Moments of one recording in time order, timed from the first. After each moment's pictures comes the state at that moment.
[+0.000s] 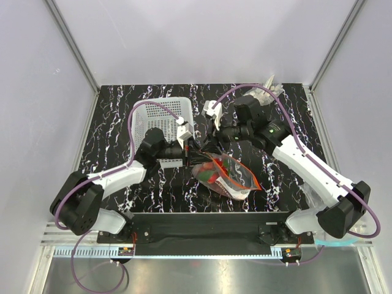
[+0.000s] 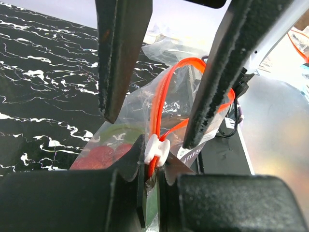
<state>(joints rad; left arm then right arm) -0.60 1.38 0.67 0.71 0.97 -0.29 0.67 1.37 1.38 -0.58 -0.62 -0.23</state>
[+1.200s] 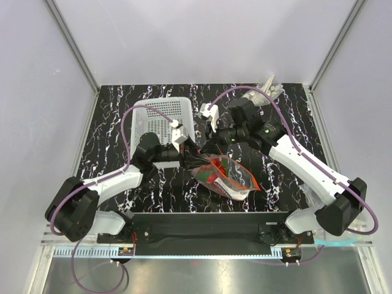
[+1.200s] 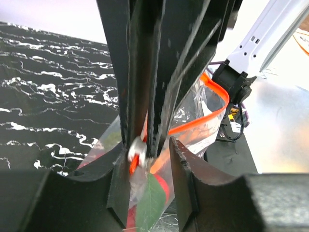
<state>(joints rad) -0.60 1.32 0.61 0.78 0.94 -0.28 0.69 1.40 1.38 -0.61 -0.61 -0.18</state>
